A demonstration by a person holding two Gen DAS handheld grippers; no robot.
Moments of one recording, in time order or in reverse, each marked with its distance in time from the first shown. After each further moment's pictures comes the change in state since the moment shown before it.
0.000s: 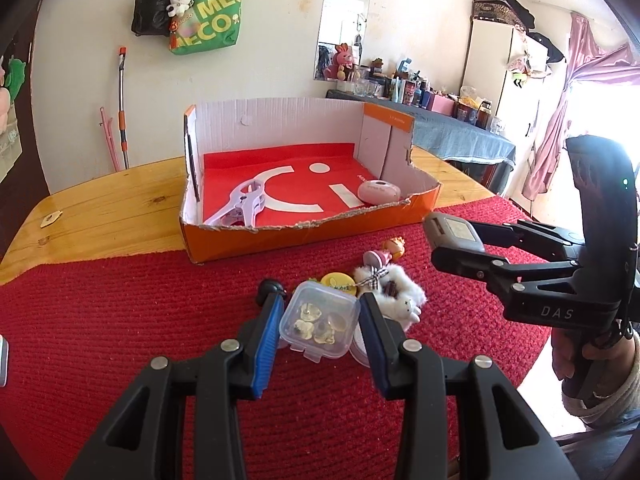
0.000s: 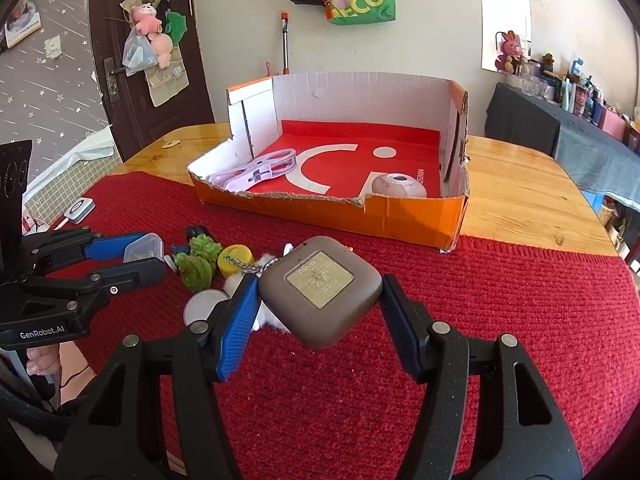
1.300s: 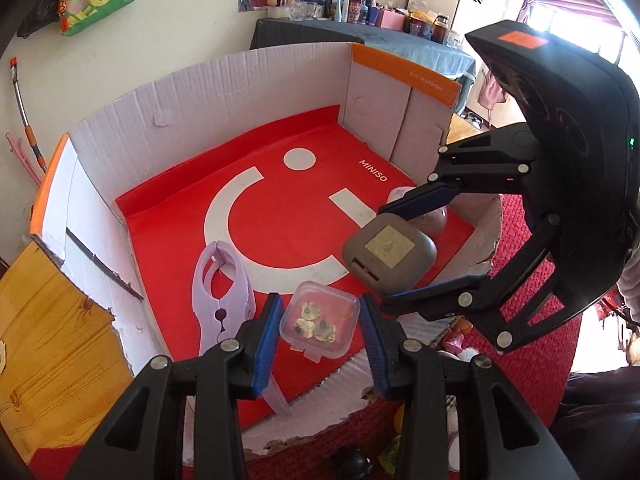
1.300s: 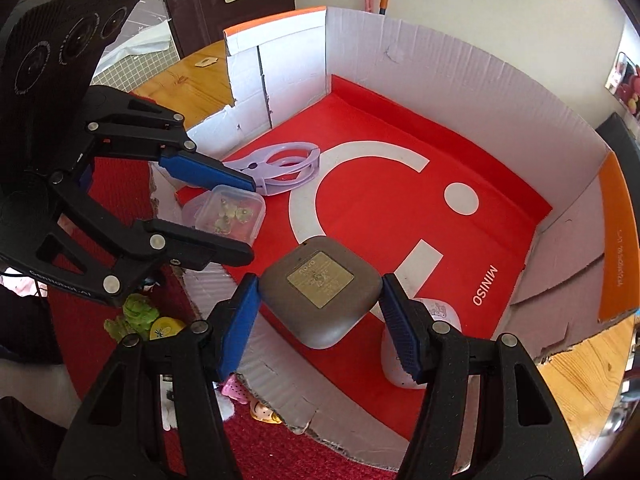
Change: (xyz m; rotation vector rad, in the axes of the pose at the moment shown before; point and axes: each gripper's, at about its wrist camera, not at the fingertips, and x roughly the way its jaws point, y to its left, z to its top) left arm 0.130 0.036 0.110 0.222 0.342 -0.192; right arm 0.135 -0.017 0.100 -0.340 0.392 0.240
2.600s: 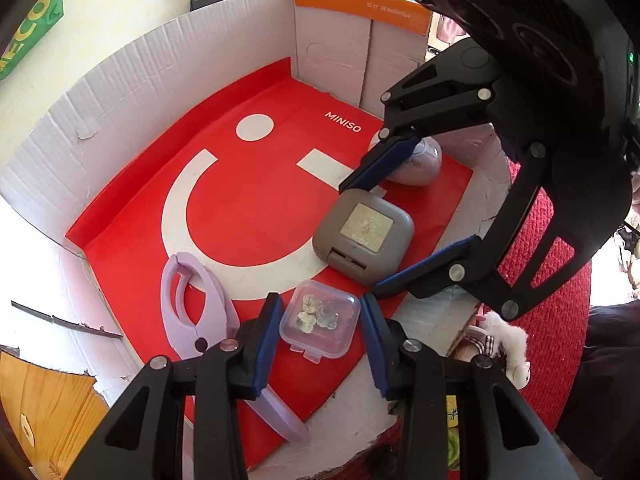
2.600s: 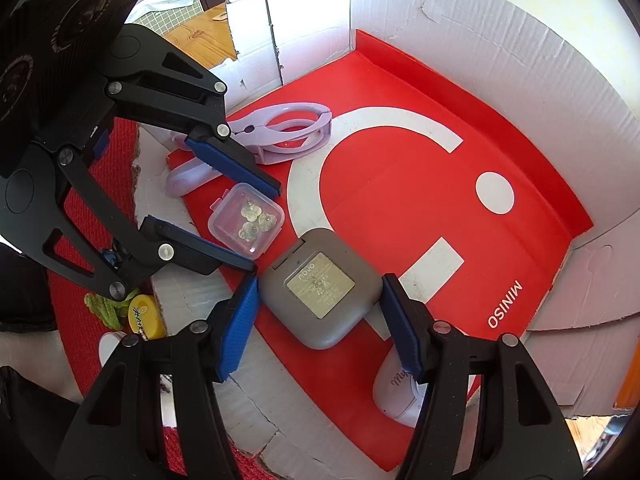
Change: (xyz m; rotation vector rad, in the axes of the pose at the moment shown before) left arm 0.038 -0.004 0.010 0.211 0.165 -0.046; right arm 0.030 -0.016 -0.003 -0.085 0.135 0.077
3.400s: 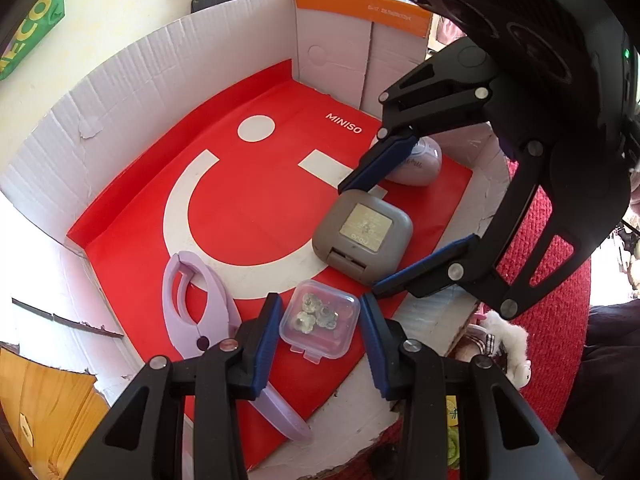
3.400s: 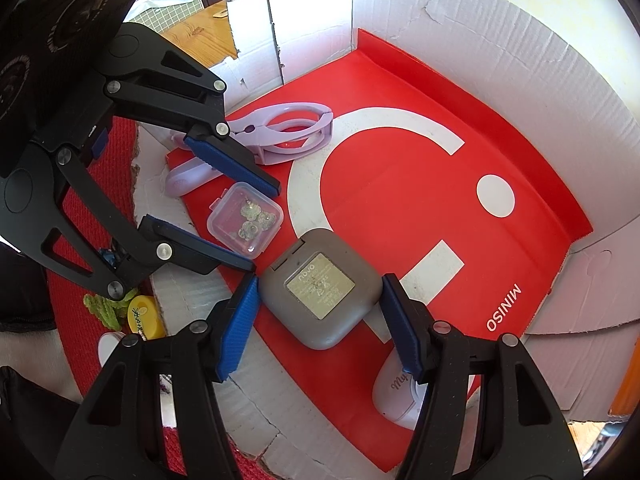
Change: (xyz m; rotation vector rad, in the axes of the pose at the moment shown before) left arm -0.002 0.001 -0.004 -0.002 -0.009 -0.005; right arm 0.003 -0.005 -0.006 -0.006 0.009 -0.003
